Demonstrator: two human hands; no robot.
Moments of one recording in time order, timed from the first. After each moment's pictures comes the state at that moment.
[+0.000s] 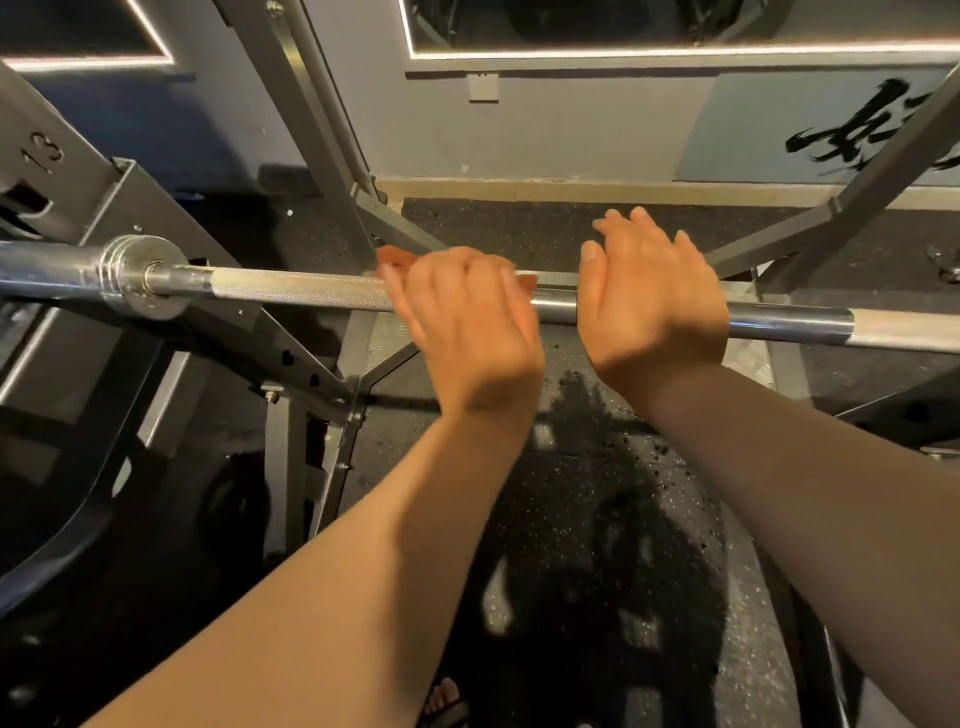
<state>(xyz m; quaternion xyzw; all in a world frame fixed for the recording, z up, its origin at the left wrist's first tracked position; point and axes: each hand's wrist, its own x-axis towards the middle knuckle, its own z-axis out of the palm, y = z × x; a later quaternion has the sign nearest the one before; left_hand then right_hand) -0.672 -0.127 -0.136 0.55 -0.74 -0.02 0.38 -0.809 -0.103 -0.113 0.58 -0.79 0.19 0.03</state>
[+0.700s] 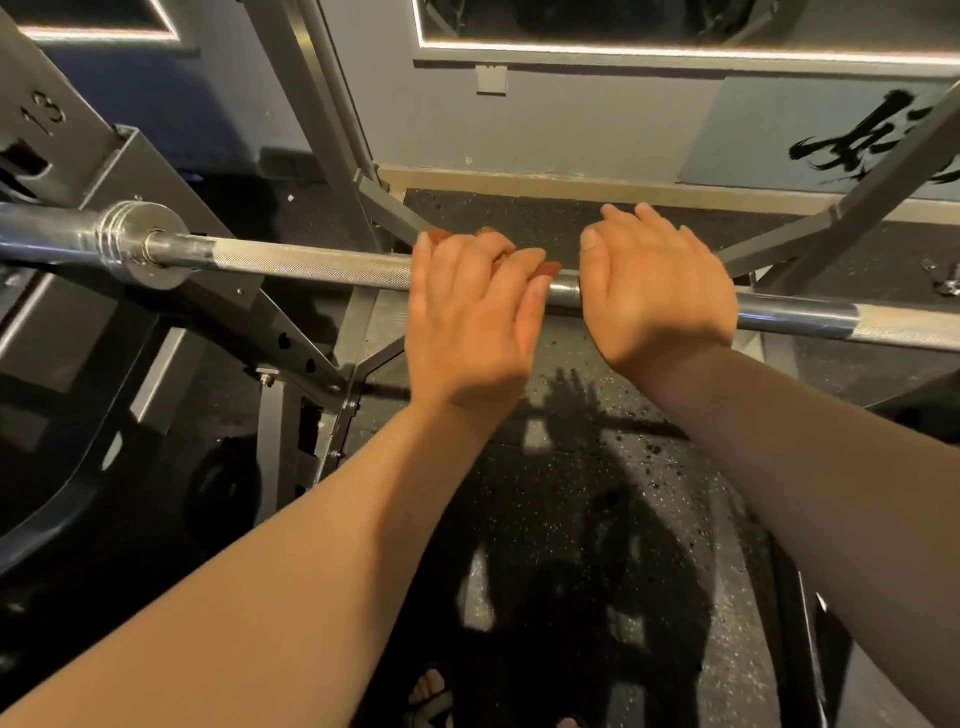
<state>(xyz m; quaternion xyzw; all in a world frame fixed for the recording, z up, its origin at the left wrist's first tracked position) -0.649 -0.129 -0.141 0.45 -0.82 0.01 0.36 -0.809 -0.101 -0.109 0.61 -0.78 0.14 0.01</state>
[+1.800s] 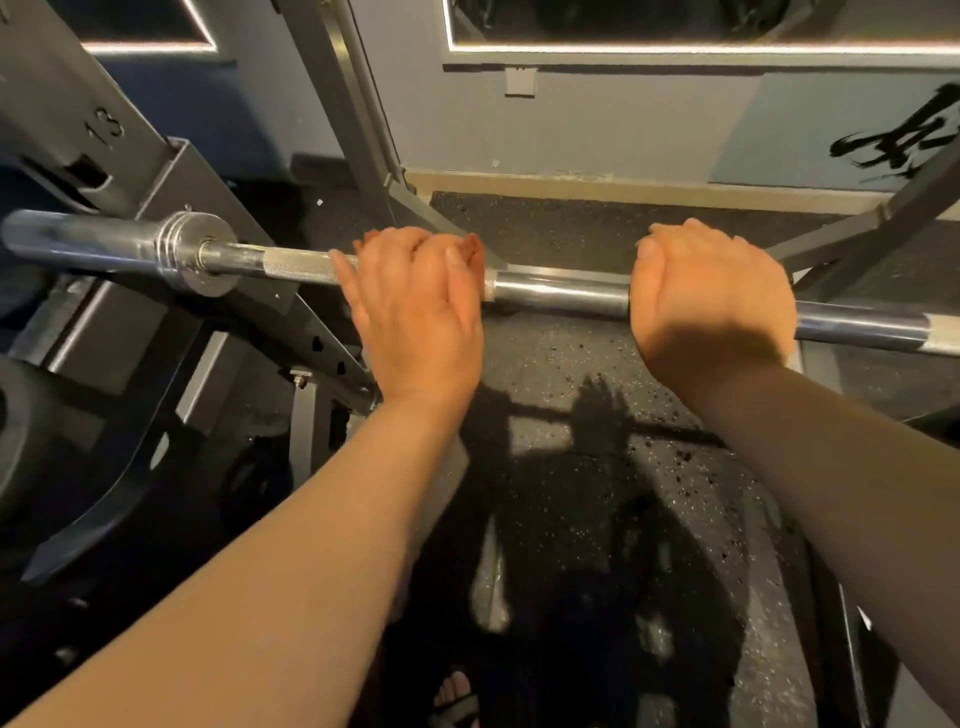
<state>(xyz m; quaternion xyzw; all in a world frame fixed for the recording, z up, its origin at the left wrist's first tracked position) -0.601 -0.152 -0.129 0.58 -0.73 -0.02 0.38 -0.803 -0.097 -0.106 0.59 -0.80 0.13 0.05</state>
